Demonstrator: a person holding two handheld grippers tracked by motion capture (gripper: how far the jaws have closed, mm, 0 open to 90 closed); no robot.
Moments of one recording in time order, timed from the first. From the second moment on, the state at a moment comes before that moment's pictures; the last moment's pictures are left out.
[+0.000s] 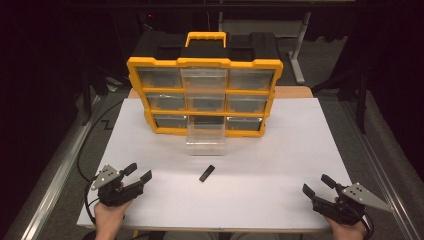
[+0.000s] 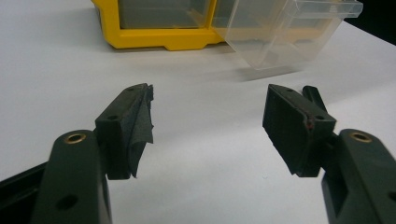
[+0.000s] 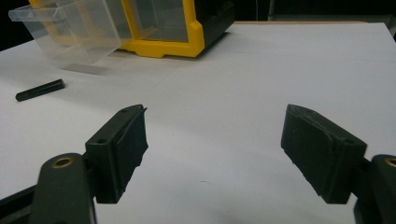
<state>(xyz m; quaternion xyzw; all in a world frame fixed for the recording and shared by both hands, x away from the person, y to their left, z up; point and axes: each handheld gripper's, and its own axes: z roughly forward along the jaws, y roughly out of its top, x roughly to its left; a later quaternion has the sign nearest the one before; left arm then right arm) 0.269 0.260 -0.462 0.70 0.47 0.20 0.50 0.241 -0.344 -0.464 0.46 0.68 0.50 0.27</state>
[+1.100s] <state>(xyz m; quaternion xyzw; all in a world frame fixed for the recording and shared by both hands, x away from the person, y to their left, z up) 0.280 0.225 -0.451 0.72 0.43 0.18 0.51 0.243 -0.342 -0.466 0.46 0.69 0.49 0.27</state>
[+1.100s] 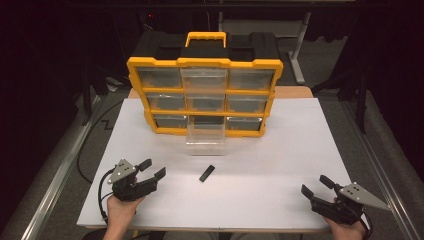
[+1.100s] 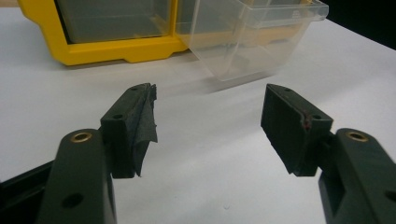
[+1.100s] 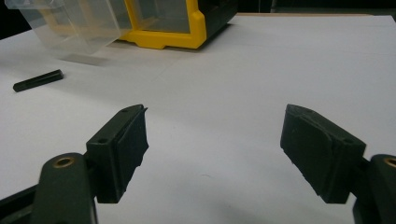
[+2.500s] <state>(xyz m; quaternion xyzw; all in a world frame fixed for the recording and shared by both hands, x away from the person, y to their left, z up) 0.297 0.167 -0.442 0.77 0.39 0.15 0.49 0.242 -0.342 -0.466 0.46 0.69 0.49 0.26</state>
